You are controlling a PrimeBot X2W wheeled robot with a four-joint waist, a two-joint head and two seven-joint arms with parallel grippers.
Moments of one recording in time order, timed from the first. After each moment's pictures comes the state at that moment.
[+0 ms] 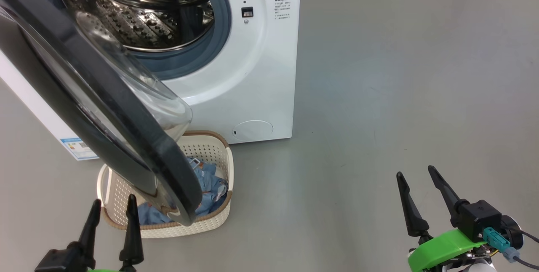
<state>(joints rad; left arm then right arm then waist) 0.05 0.04 0.02 0.04 -0.26 -0.09 -0.26 -0.08 -0.05 -0.05 0.19 0.06 0.13 -0.25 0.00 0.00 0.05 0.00</state>
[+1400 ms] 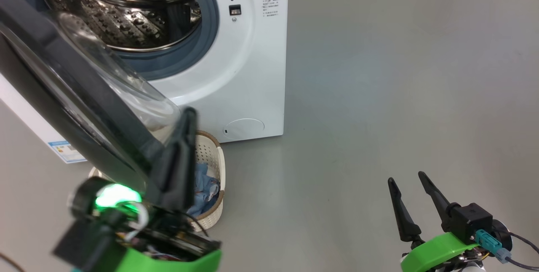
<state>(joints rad) -0.13 0.04 -0.26 -0.43 -0.29 -0.12 -0.26 -0.08 -0.05 -0.02 0.22 0.10 0.13 -0.25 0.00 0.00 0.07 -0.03</state>
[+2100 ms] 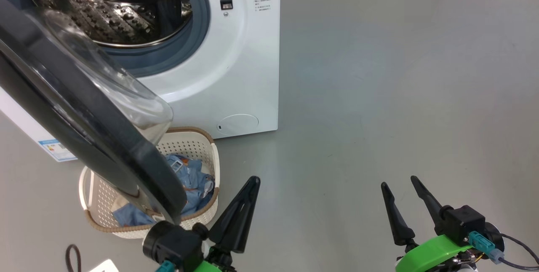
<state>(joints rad) -0.08 0.05 -0.47 -0.08 -0.31 -0.13 -0.26 -0.08 -0.05 0.01 0.25 0.12 0.13 -0.25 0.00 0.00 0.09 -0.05</state>
